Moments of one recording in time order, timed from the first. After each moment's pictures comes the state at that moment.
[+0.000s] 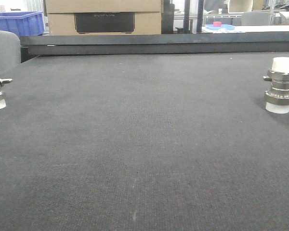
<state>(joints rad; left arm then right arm) 0.09 0.01 0.00 0.01 0.05 -0.02 0.04 0.00 0.00 0.13 0.08 -0.08</state>
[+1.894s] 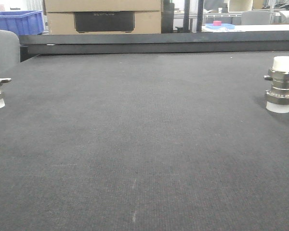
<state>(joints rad) 0.01 0.53 -0.77 -0.01 0.54 -0.02 0.04 0.46 -0.64 0.15 0.28 -0.08</state>
